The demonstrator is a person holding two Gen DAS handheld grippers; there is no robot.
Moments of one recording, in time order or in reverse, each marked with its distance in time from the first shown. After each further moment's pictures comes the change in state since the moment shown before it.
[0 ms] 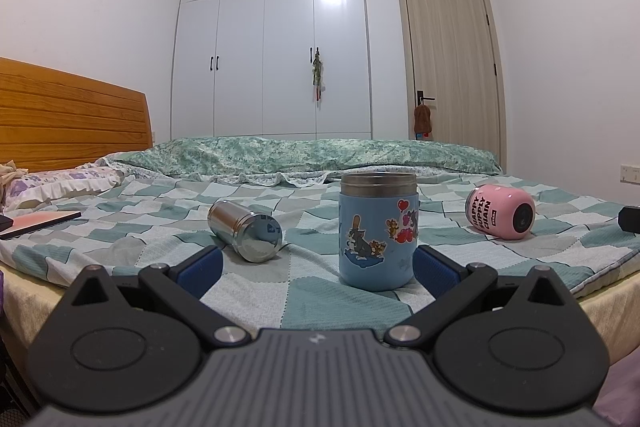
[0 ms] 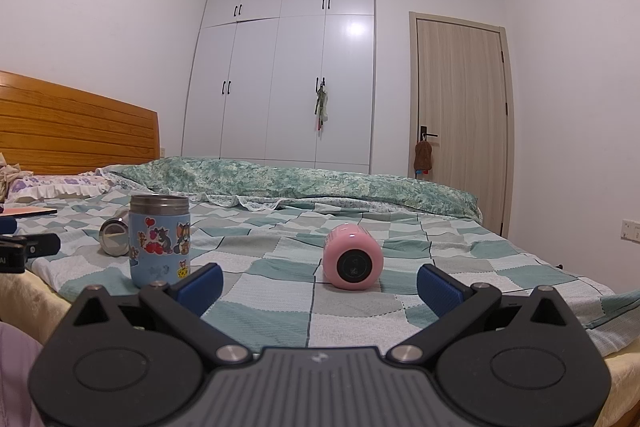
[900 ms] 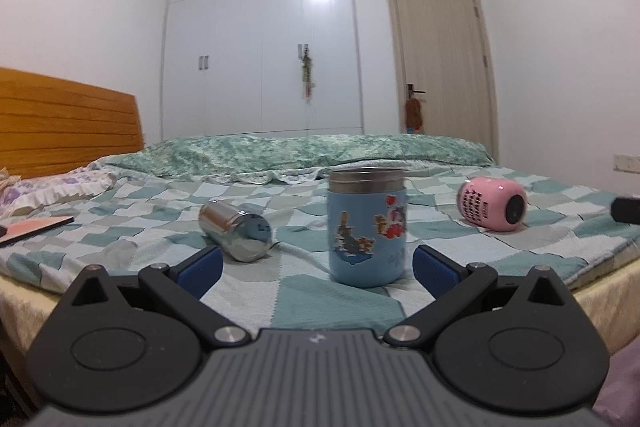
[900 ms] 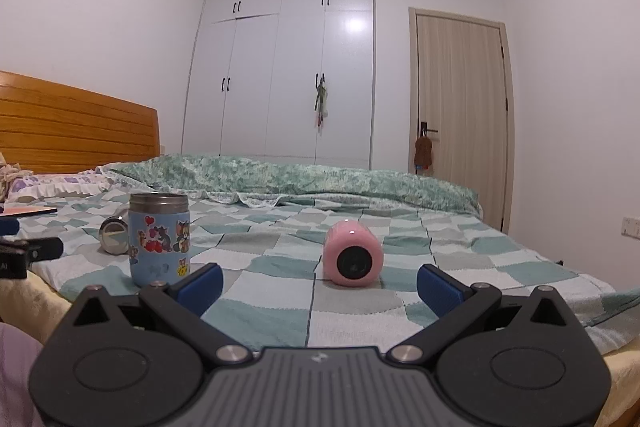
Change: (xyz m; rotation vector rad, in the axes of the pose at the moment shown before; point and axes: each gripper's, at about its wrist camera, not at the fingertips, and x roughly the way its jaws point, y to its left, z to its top) left arm 0.000 -0.017 0.001 0.044 0.012 -0.034; right arm 0.003 -0.004 0.002 0.014 0.021 0.007
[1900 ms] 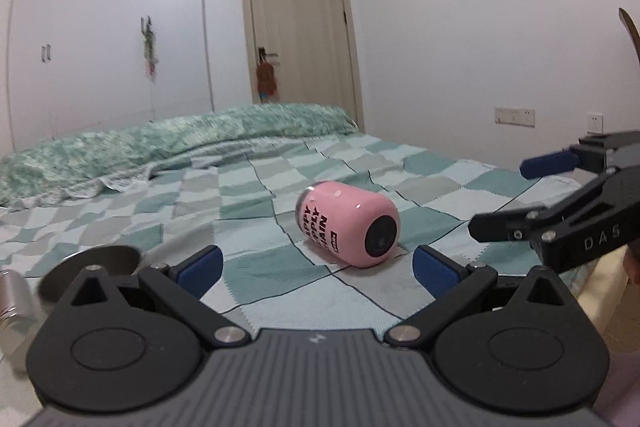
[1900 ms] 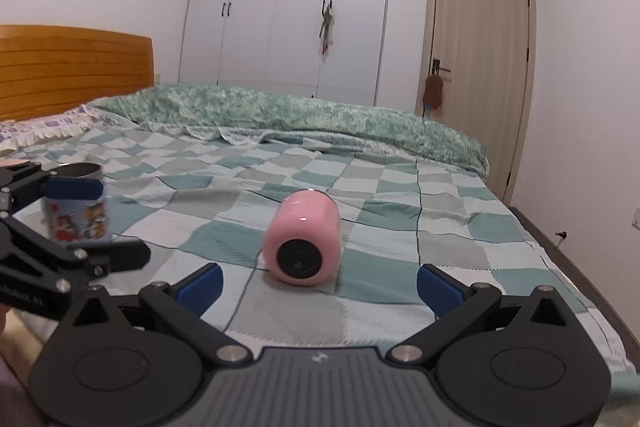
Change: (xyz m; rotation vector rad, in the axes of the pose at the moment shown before) left arm 0.155 -0.119 0.059 0.132 0.126 -0.431; right arm 0.117 -0.063 0.049 -0.064 0.254 0.014
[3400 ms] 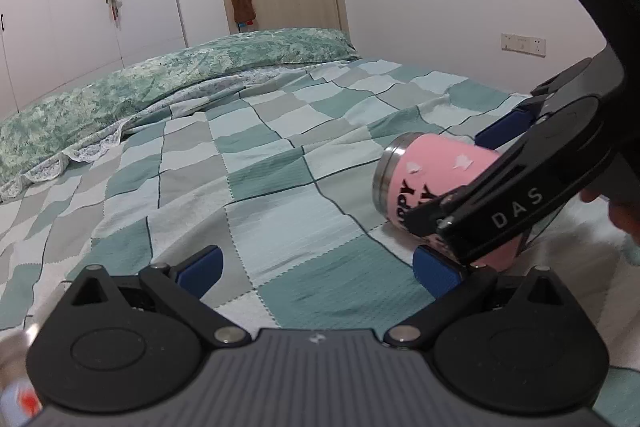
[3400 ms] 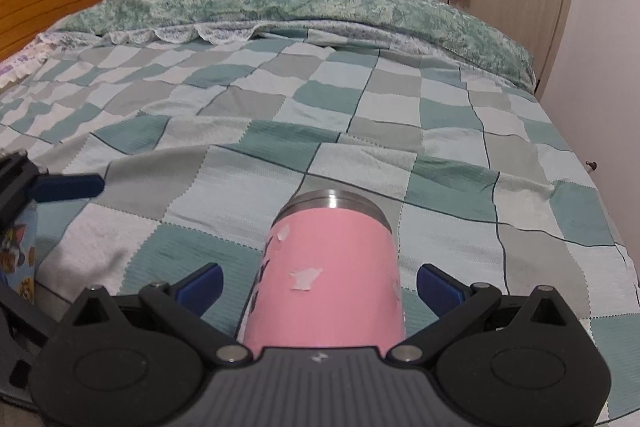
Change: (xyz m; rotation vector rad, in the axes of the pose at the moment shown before) left arm 0.153 0.083 0.020 0.080 0.228 -0.048; right arm 0.223 0.022 0.076 0.017 0.405 0.015
